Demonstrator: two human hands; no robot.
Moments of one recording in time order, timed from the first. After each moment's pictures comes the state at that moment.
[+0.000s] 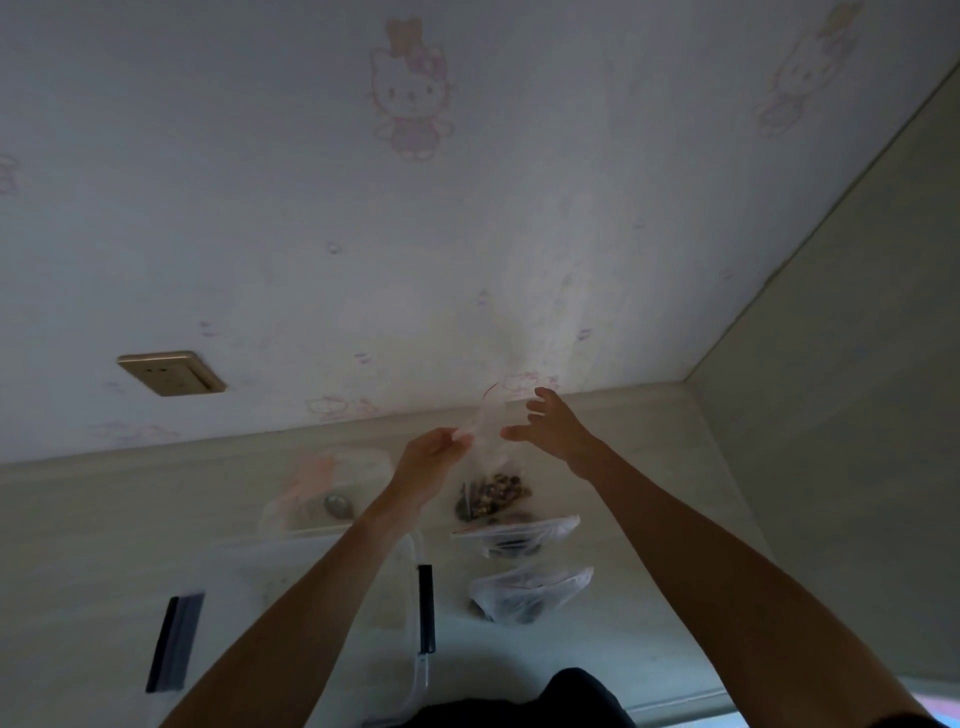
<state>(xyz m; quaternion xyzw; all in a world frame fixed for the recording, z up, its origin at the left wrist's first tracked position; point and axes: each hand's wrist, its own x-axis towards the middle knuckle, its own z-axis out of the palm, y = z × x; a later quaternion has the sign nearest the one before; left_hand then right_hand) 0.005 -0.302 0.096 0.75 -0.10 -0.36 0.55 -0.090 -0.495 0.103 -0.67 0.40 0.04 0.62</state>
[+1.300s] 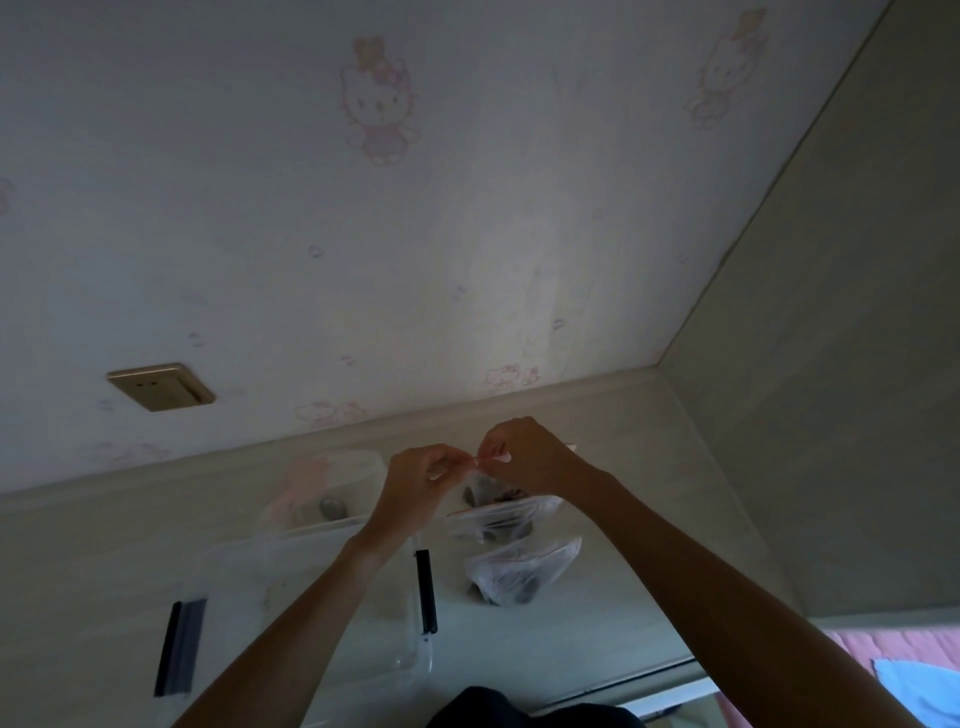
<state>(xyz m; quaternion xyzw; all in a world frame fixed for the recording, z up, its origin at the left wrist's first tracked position) -0.024 -0.264 0.119 0.78 -0.37 -0.23 0.45 -0.136 -0.432 0.159 -0.92 0.15 0.01 0.35</state>
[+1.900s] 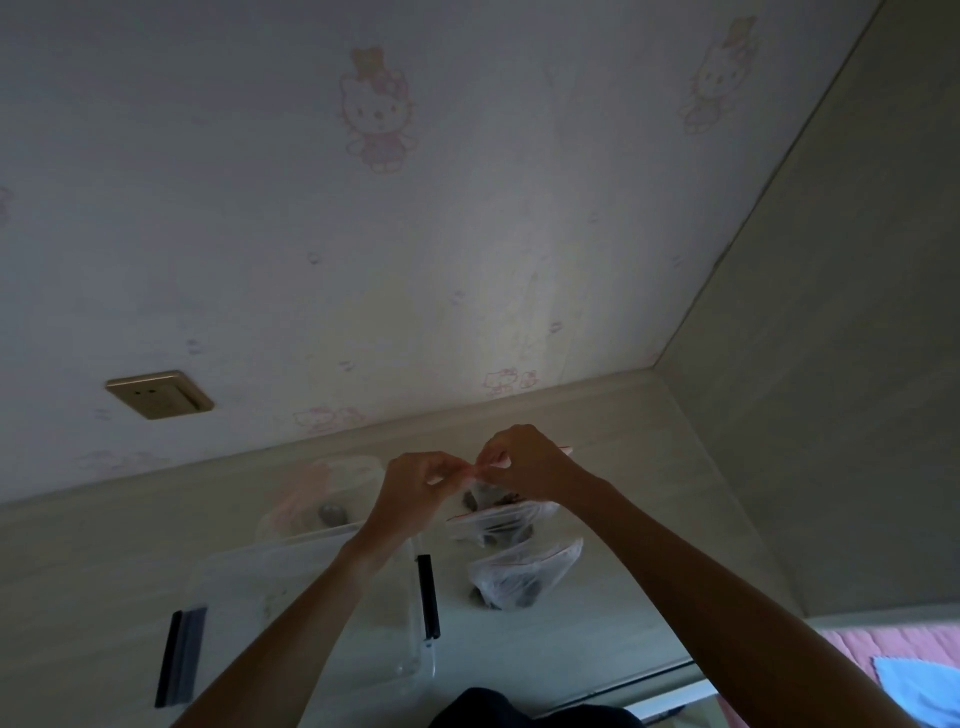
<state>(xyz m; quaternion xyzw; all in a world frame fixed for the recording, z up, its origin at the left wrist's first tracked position) -0.019 -0.262 0.124 0.79 -0.37 -0.24 0.43 -0.139 -0.429 0.158 -0.90 0.17 0.00 0.39</state>
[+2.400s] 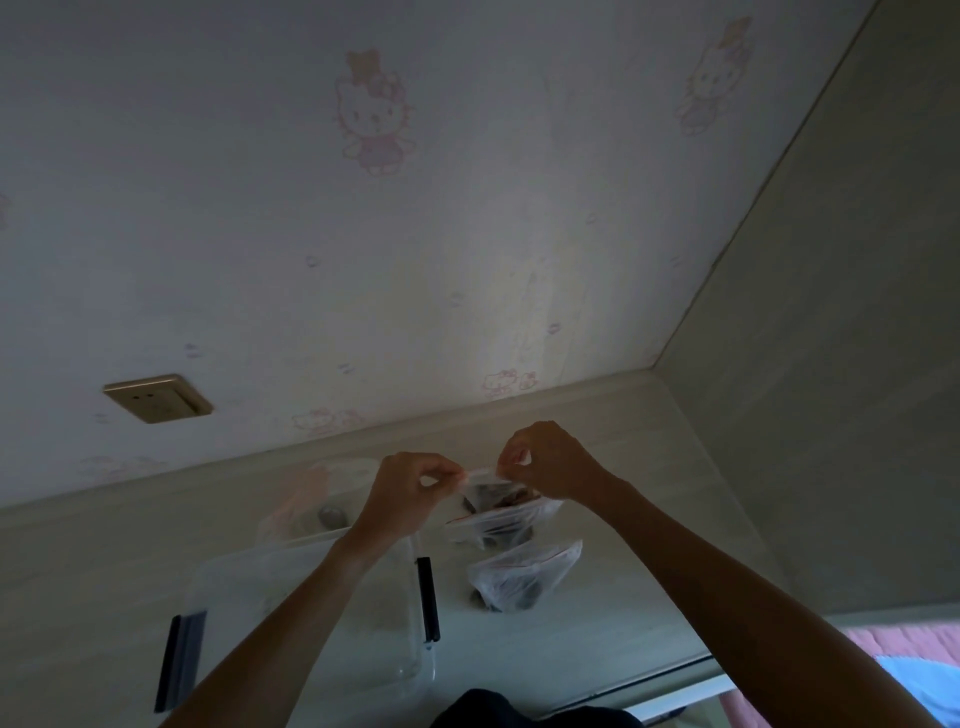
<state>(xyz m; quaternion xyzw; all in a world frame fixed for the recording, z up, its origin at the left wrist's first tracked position) -0.010 -0.259 0.127 0.80 -0.42 -0.21 0.38 -0.156 -0.443 0.166 -0.92 0.19 0.00 0.34</state>
